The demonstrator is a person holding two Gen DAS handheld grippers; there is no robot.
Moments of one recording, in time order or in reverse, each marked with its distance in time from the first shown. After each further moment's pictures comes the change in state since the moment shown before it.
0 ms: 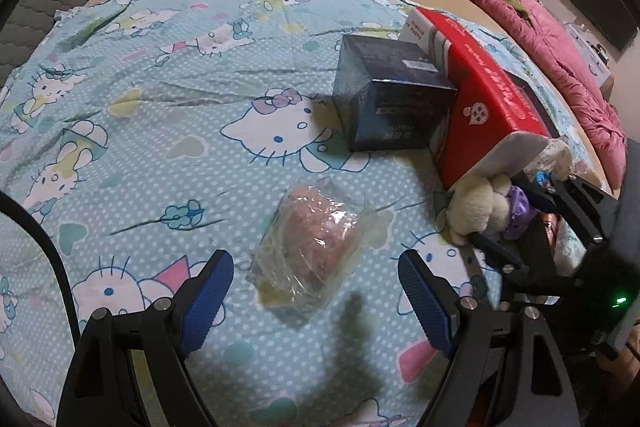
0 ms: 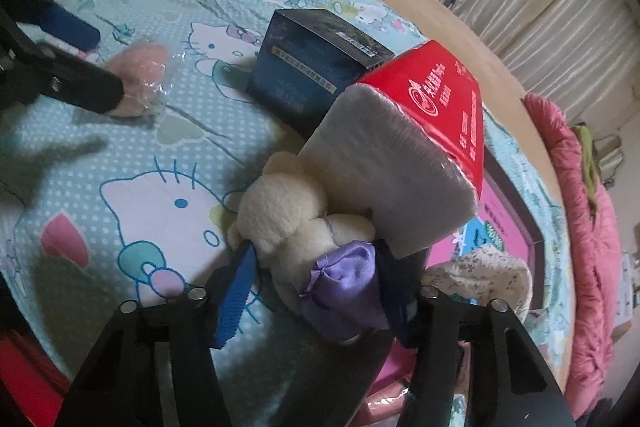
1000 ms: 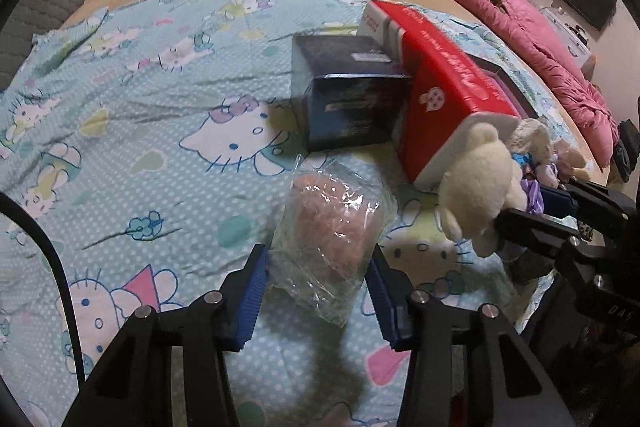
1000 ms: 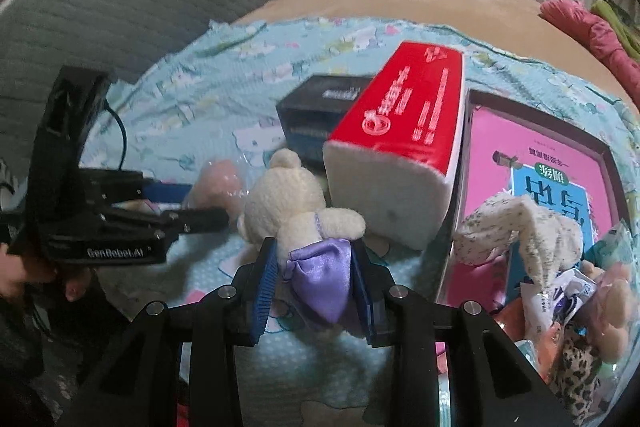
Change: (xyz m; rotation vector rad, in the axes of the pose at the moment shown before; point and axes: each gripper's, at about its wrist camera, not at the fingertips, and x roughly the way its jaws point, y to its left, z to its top) left arm -0.005 -0.030 -0.006 0.084 -0.030 -0.040; right arm -0.056 -0.050 -0.012 0.413 -0.166 0.393
